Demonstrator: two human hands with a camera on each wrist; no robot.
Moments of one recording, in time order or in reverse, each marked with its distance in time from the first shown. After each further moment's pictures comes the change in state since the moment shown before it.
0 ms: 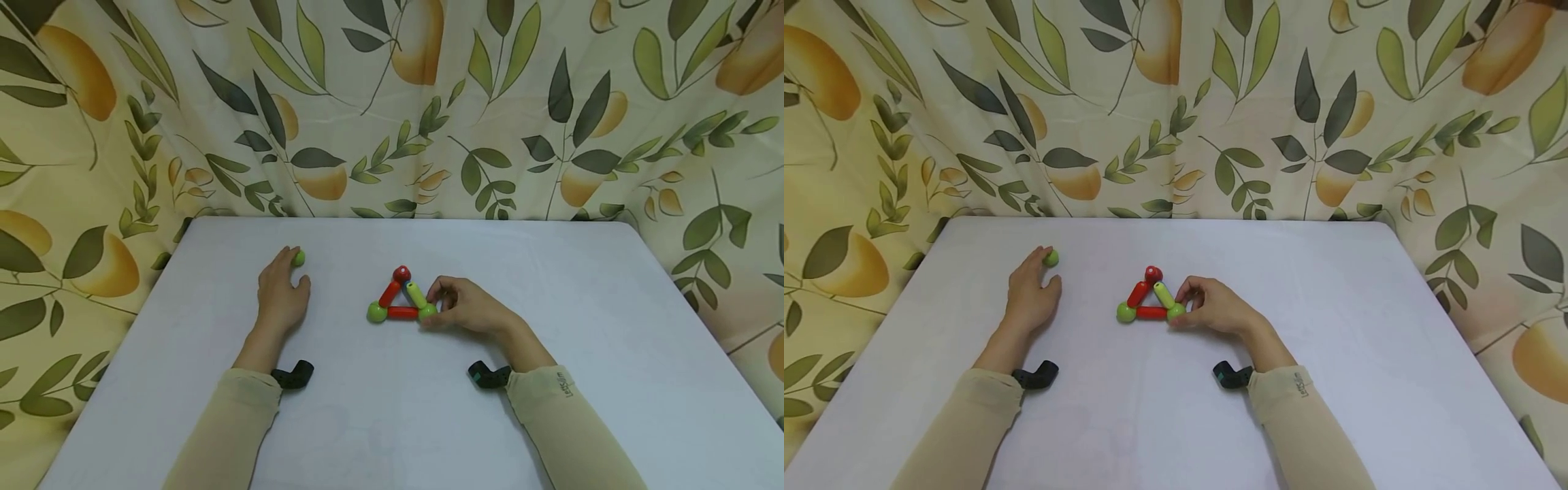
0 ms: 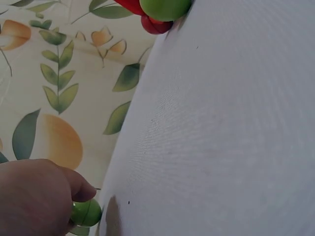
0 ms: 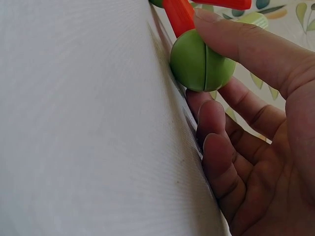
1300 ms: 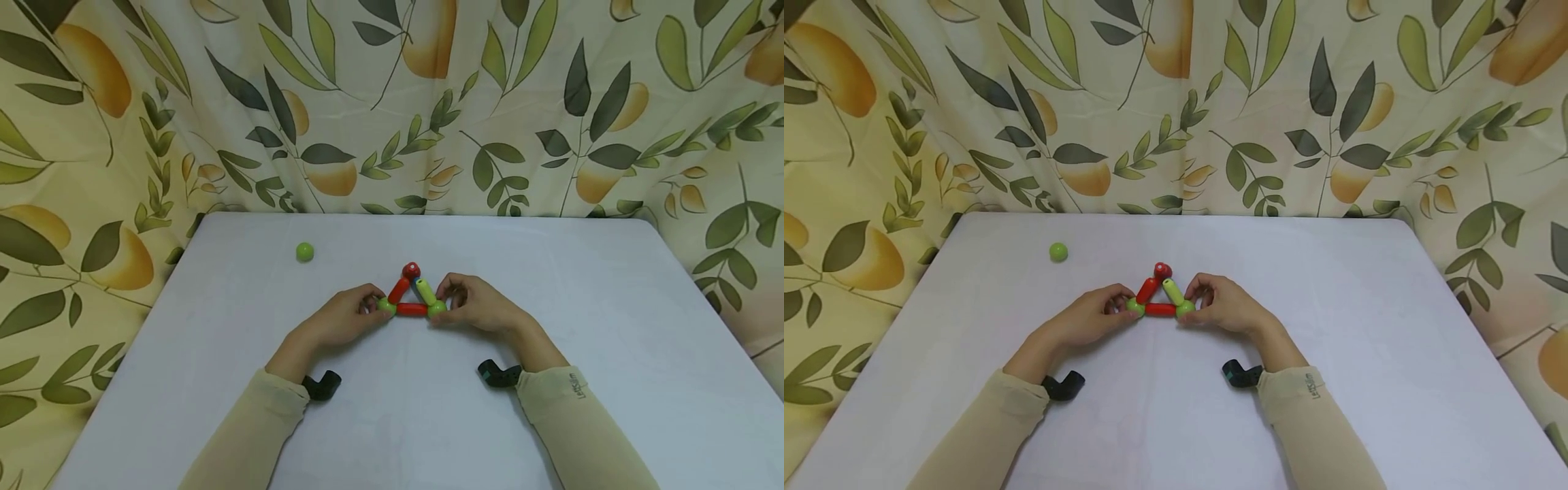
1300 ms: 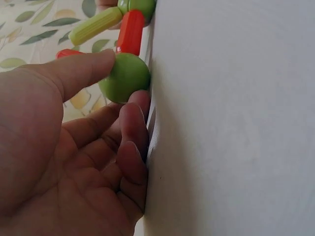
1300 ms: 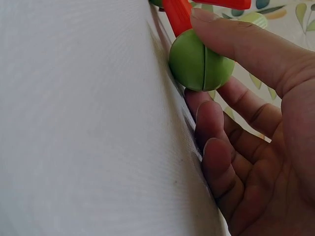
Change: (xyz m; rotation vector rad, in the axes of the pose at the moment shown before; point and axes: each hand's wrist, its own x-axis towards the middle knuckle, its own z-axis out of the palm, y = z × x) left_hand -0.036 0.061 0.026 -0.035 -0.606 0.177; right_hand 0.004 0.004 0.003 0.001 0.011 -0.021
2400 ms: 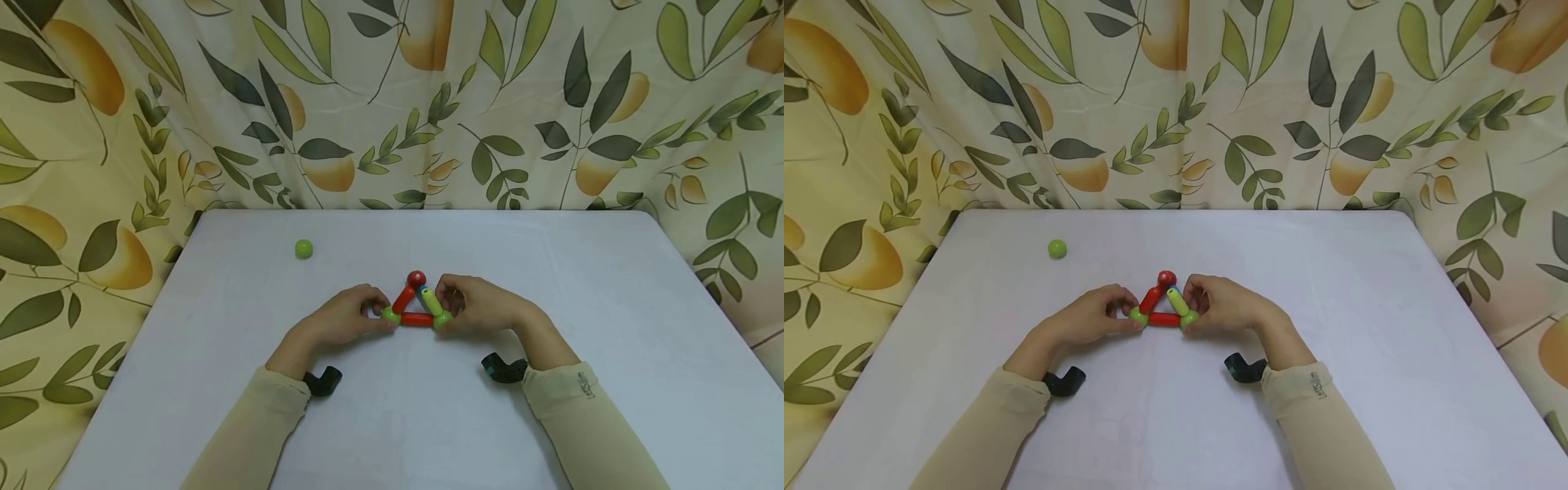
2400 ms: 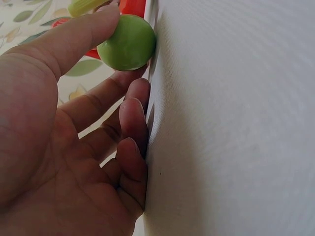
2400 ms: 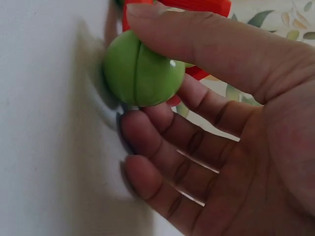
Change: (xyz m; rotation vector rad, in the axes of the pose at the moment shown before) left_hand 0.000 0.001 0.001 0.027 -0.068 0.036; right_hand -0.012 -0.035 -0.009 -0.186 -0.177 0.006
